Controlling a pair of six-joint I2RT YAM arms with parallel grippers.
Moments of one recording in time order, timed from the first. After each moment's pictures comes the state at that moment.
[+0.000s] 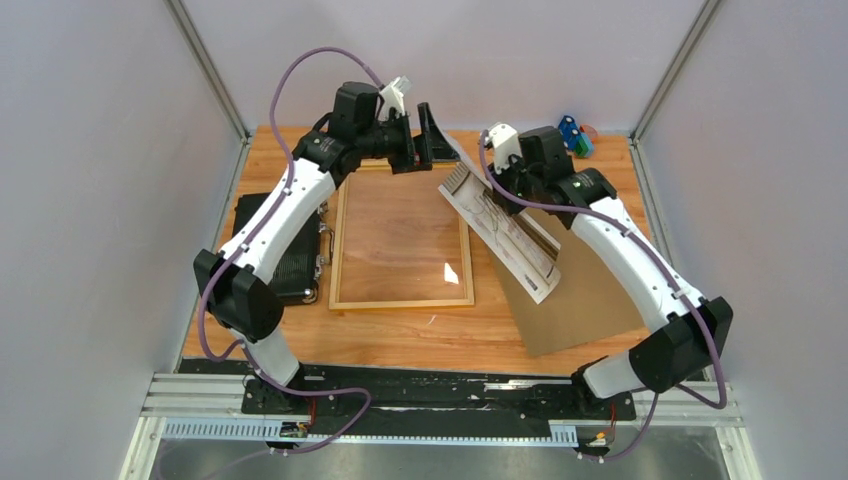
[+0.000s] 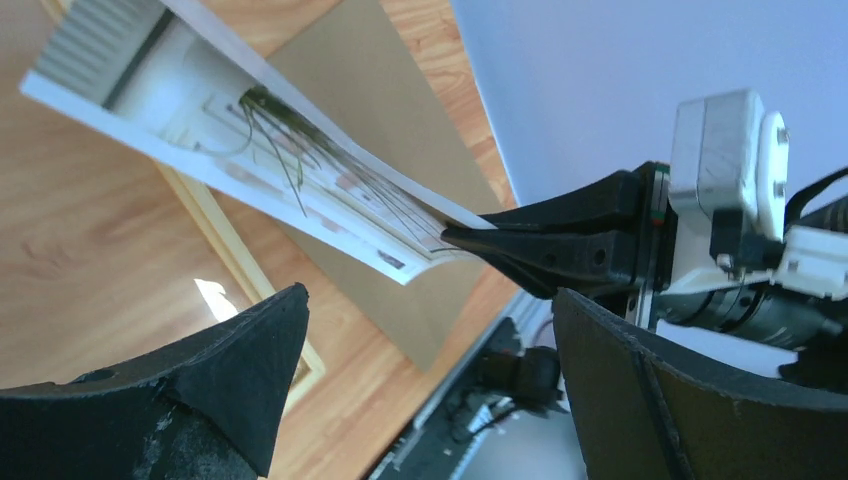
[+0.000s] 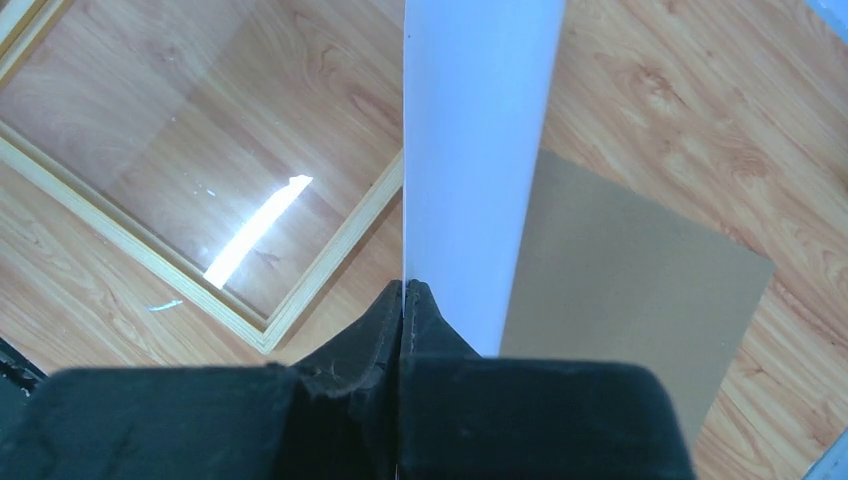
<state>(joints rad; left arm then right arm) -0.49 1.71 1.82 -0.56 0.54 -0.60 0.45 1.43 1.48 -0.74 -0.15 -0.21</state>
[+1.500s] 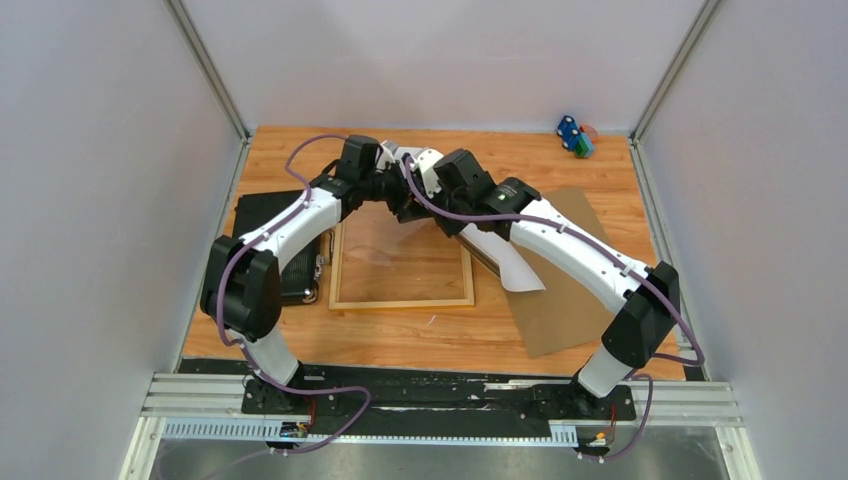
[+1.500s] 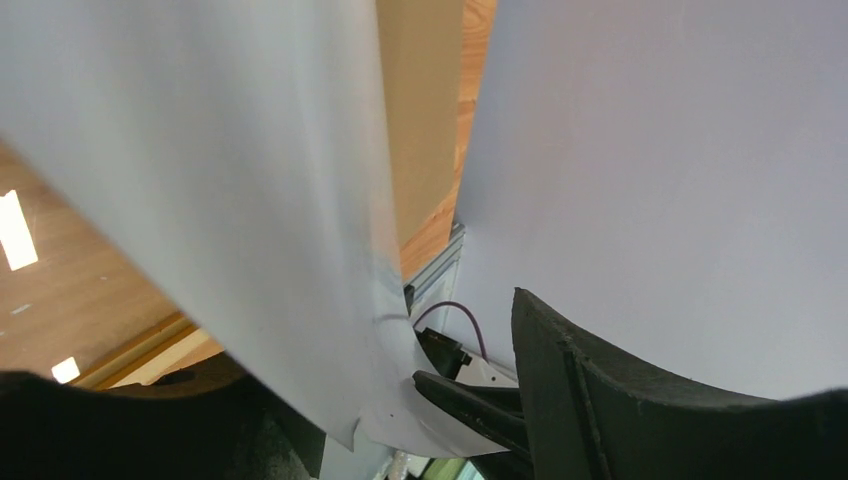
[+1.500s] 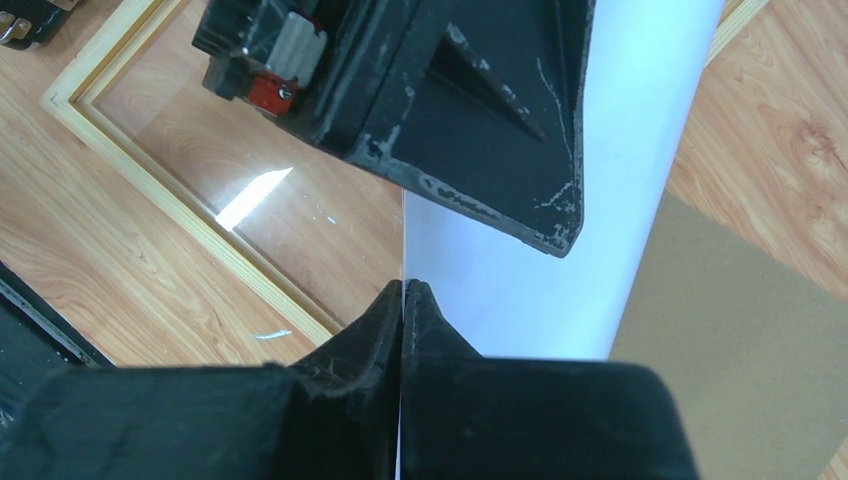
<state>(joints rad) -0.42 1.71 1.33 -0.24 0.67 -1.10 0.79 1.64 1.59 -0.74 0.05 -0.04</state>
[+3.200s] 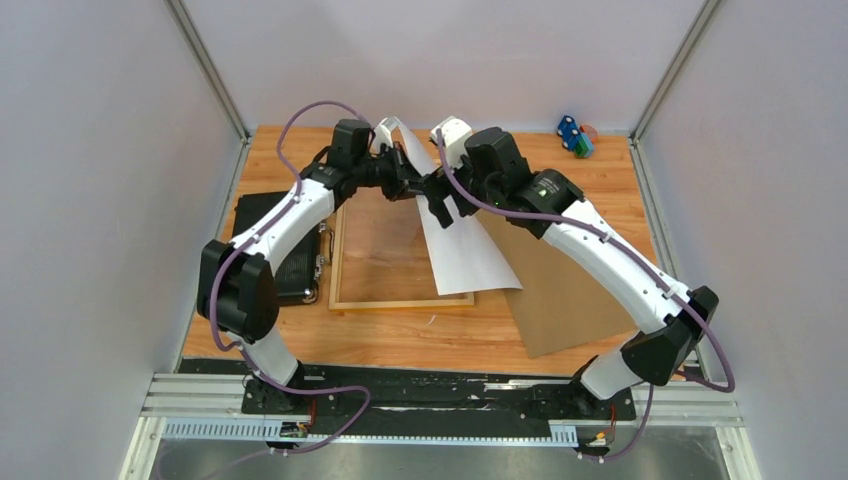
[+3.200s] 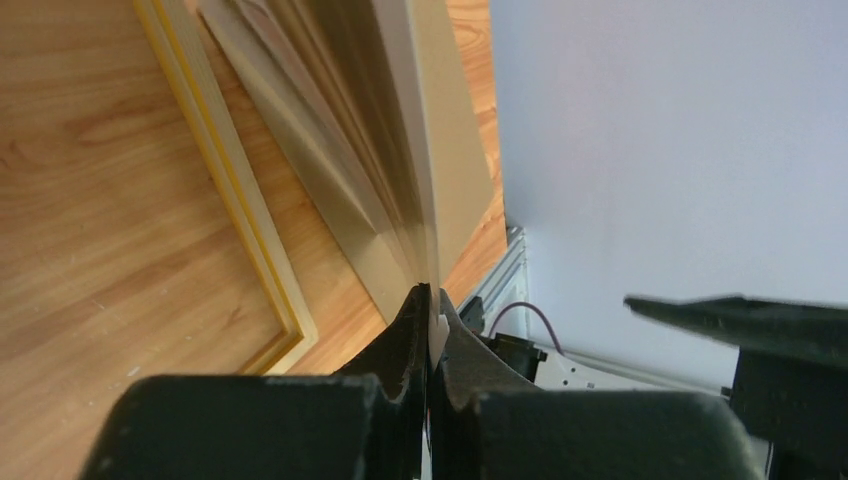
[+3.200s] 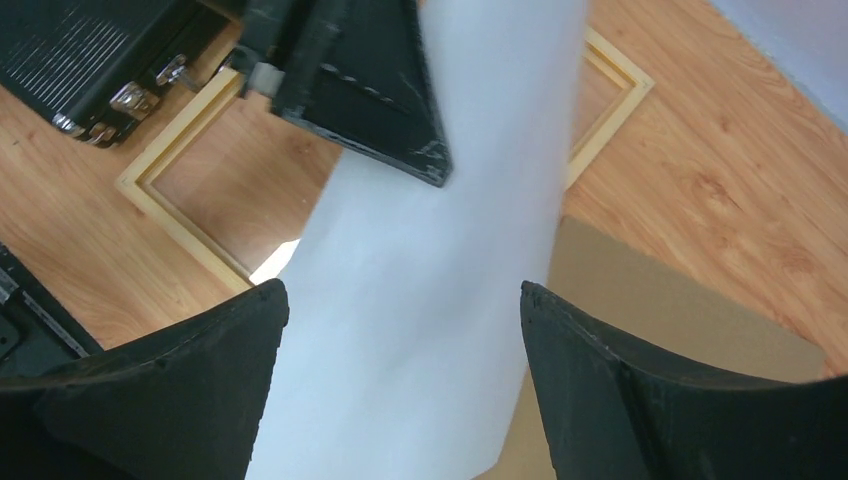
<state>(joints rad) -0.39 1.69 1.41 -0.28 0.68 -0.84 0.77 1.53 1.68 -0.74 0.05 -0.04</state>
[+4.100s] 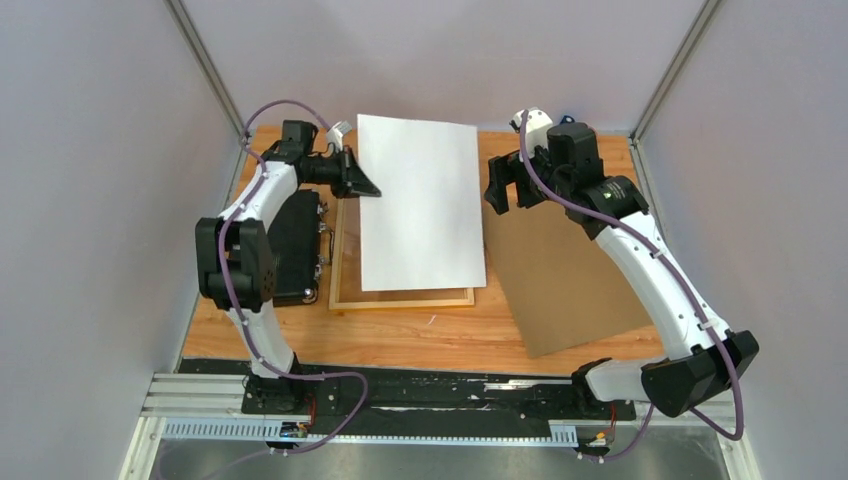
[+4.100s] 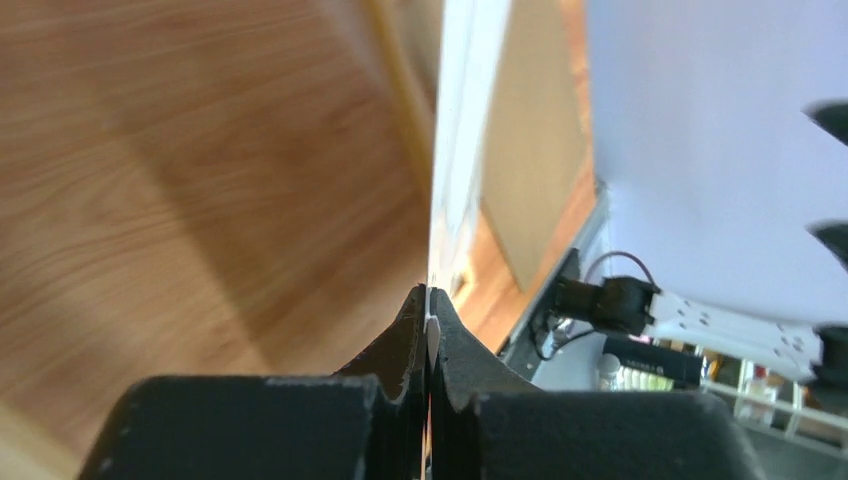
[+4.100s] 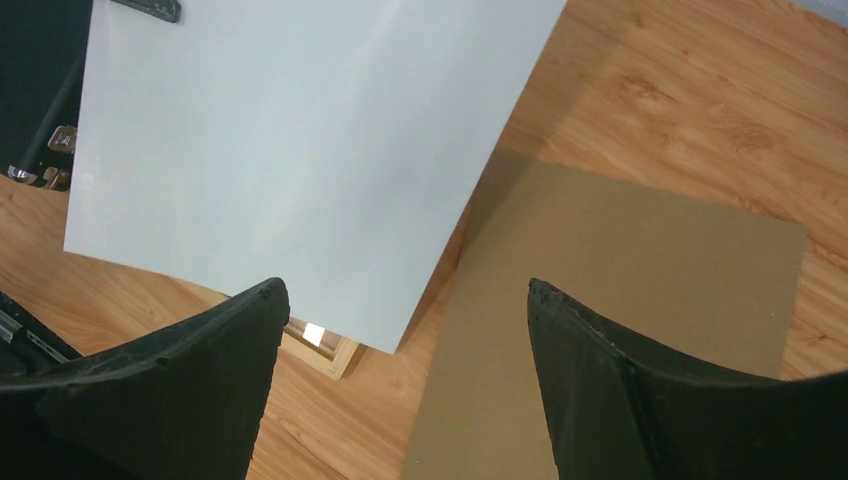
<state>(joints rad) -0.10 1.81 1.51 -0.53 0.98 -0.33 0.42 1.33 1.49 -0.72 -0.14 0.01</state>
